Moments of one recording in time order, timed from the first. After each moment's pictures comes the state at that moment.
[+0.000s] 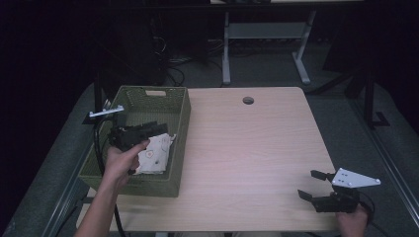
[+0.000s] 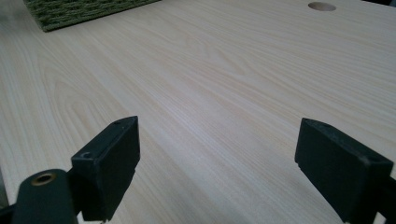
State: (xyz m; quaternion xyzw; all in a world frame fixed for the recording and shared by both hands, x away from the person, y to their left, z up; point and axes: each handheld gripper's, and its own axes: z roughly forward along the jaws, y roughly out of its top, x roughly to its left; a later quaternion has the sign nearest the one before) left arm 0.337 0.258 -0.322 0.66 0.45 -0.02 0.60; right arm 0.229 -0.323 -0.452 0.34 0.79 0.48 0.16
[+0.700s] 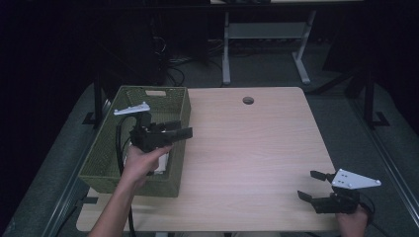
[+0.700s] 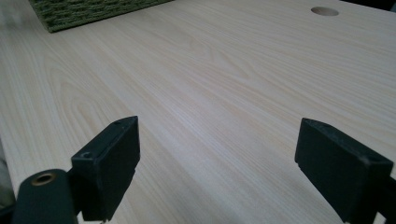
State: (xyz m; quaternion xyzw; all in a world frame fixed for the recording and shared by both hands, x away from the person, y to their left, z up) left arm 0.324 0.195 -0.303 0.71 0.37 -0.03 0.59; right arm 0.226 -0.321 -0.449 0.33 0.79 0.48 0.17
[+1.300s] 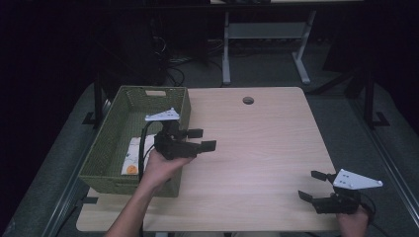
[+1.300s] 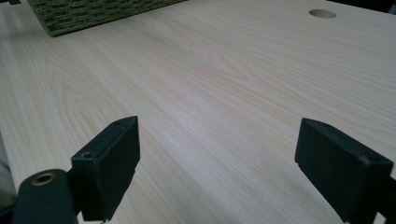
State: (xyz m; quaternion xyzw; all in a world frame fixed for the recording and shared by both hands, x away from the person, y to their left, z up) left arm 0.316 0.144 -0.312 0.76 0.33 -0.03 0.56; right arm 0.225 -0.322 -0.449 0.34 0.79 0.48 0.17
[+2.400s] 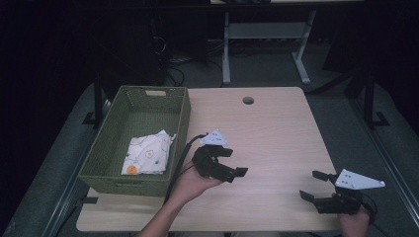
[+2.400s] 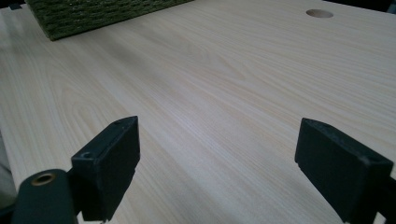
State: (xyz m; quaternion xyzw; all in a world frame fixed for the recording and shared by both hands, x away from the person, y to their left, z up) left arm 0.296 0.057 -0.360 0.85 0.25 0.01 0.47; right arm 0.224 -0.327 -0.450 0.34 0.79 0.49 0.17
